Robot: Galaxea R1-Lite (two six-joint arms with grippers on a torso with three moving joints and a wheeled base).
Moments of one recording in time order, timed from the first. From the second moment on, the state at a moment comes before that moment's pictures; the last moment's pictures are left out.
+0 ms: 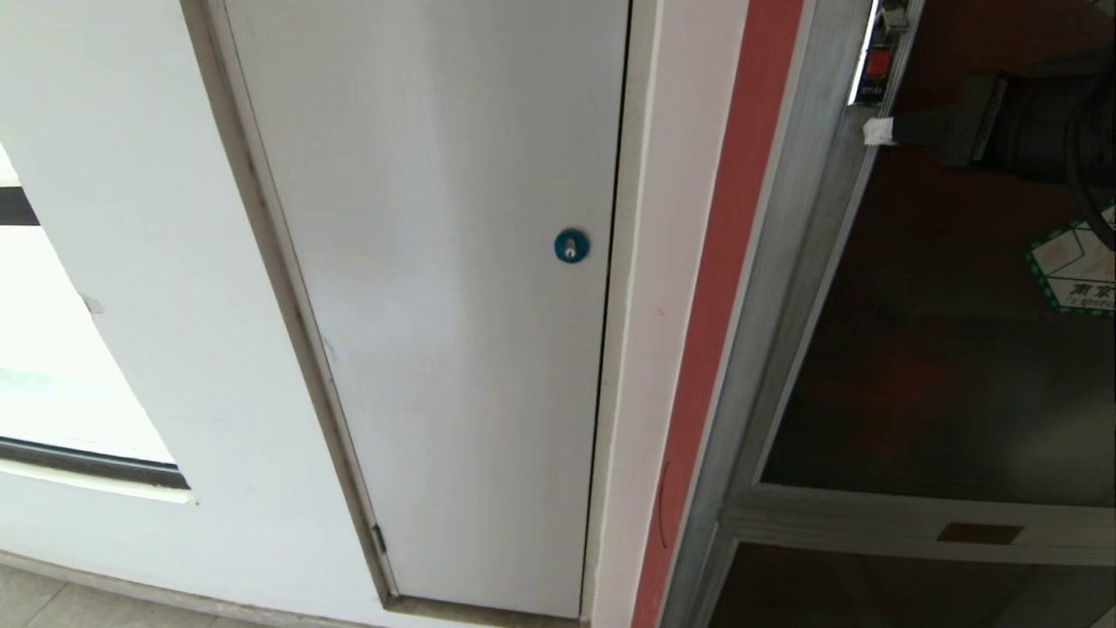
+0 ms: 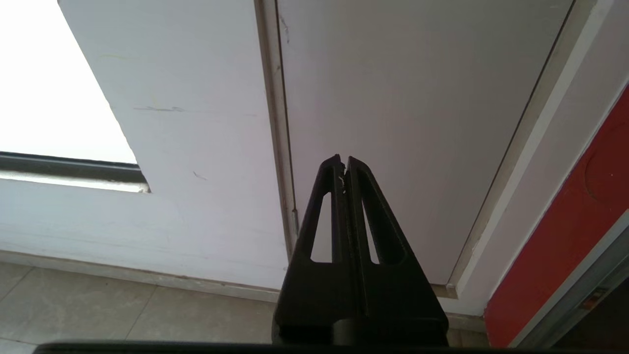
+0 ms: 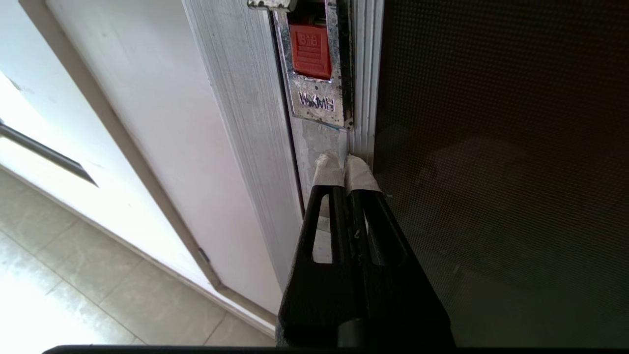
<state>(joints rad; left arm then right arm) 0.01 0.00 0.00 -0.01 0.00 0.00 0.15 1.50 -1.51 0.09 0.20 0.08</state>
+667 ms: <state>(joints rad) 0.01 0.00 0.00 -0.01 0.00 0.00 0.14 1.54 -1.56 0.07 0.18 0.08</state>
